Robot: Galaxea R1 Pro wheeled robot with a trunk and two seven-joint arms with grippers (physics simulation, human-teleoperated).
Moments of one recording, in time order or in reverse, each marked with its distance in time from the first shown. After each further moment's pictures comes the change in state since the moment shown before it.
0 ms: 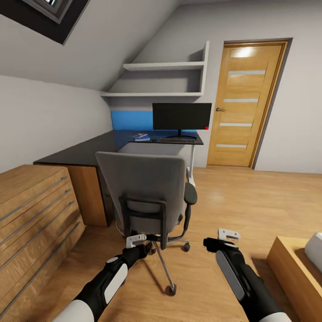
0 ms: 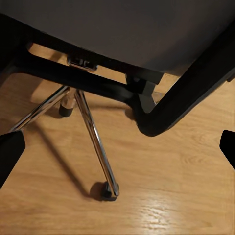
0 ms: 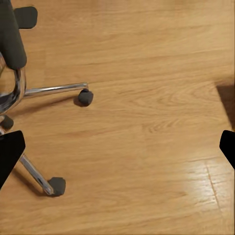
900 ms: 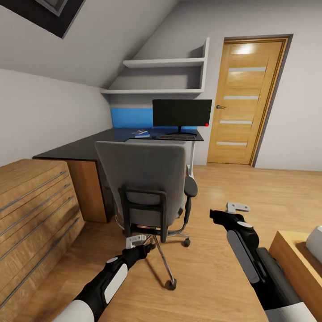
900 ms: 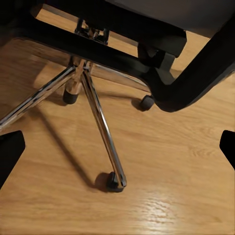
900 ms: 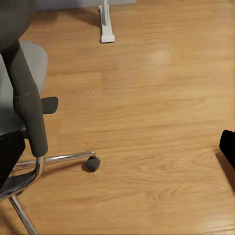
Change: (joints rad) left arm 0.000 -0.002 0.006 0.005 0.006 0.008 0.009; right arm -0.056 -0.071 -0.013 -0.288 0.003 0.069 0.008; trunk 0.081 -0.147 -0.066
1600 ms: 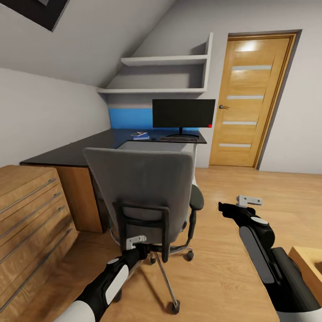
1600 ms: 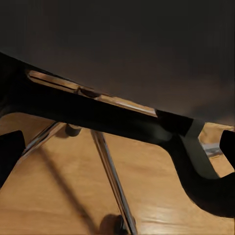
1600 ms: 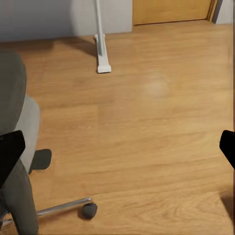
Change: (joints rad) left arm 0.001 -0.007 -0.004 0.011 -0.003 -0.014 0.020; right arm 0.012 -0.042 -0.057 -0.149 0.000 0.068 0.000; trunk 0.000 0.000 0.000
